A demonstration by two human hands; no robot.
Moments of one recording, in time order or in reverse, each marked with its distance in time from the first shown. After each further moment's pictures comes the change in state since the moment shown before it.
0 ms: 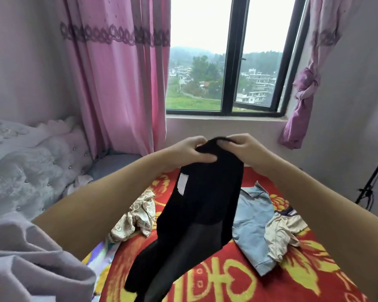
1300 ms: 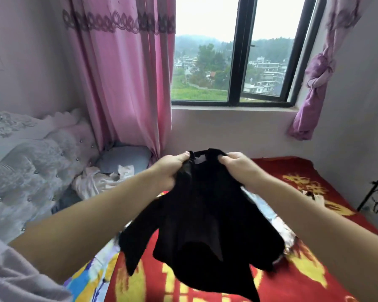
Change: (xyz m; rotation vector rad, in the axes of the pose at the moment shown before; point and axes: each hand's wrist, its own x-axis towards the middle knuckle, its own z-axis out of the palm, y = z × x) left_hand -0.027 -0.046 0.019 -0.746 0.310 -0.492; right_hand -0.012 0.041 0.053 0.058 -0.023 0.283
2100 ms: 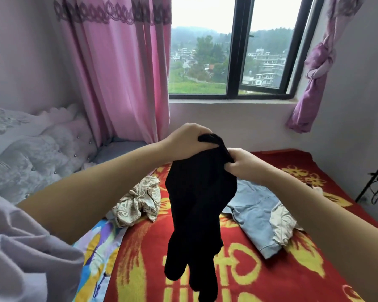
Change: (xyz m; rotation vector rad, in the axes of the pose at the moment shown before) left_hand 0.006 0.043 0.024 1.181 -0.125 0.907; right_hand -0.006 0.004 -0.022 -0.376 -0.115 -0.157
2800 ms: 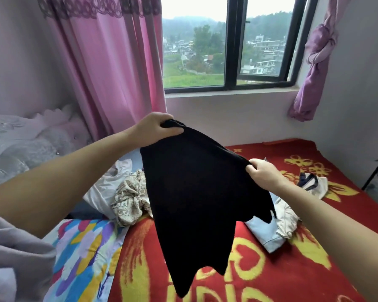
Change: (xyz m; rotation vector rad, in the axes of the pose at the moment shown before) left_hand 0.009 -0.057 -0.028 -0.142 0.019 -0.229; right_hand 0.017 0.121 -0.003 -0.187 0.273 0.209
